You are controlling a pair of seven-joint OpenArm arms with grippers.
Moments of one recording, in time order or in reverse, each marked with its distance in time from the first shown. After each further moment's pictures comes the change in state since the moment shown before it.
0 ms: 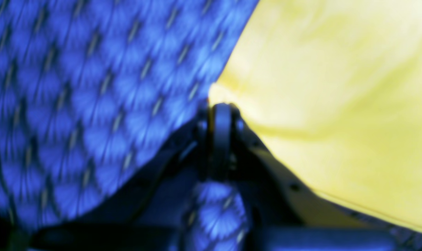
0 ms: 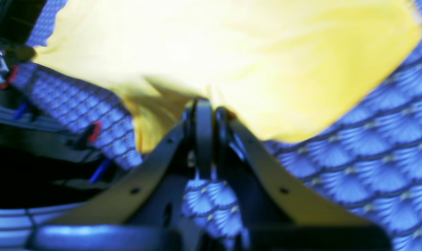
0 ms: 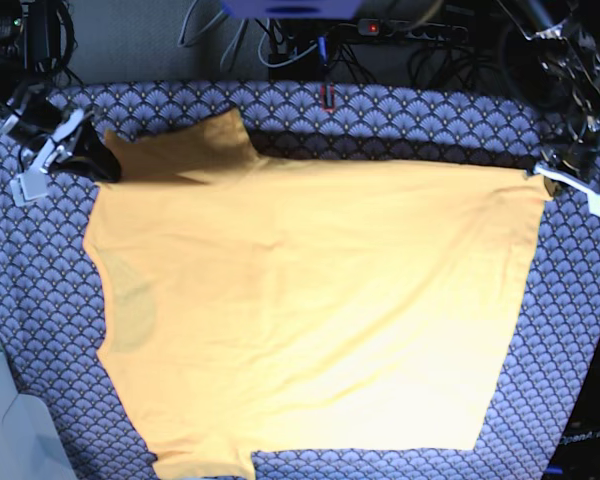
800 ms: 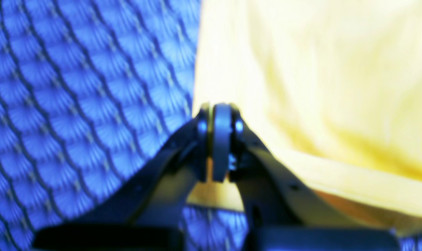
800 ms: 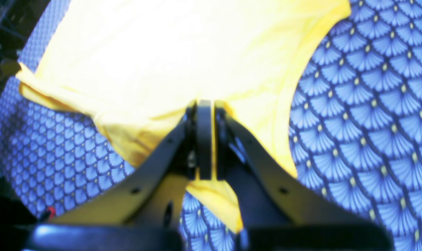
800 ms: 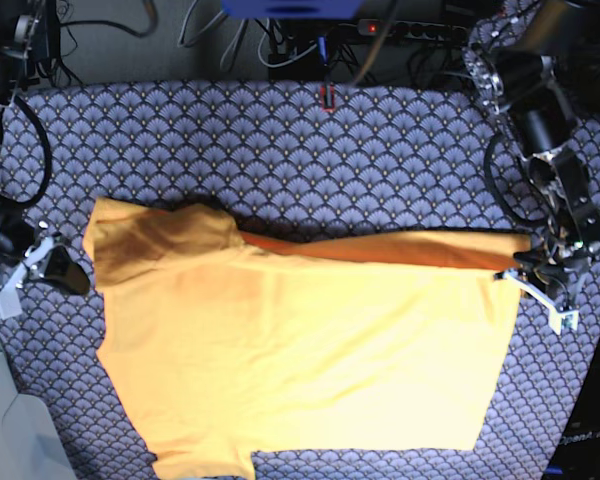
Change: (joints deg) left arm -27.0 -0.3 11.6 -19.0 20.2 0.4 -3.1; right arm 32.8 1.3 -1.6 -21.9 -0.3 0.4 -12.2
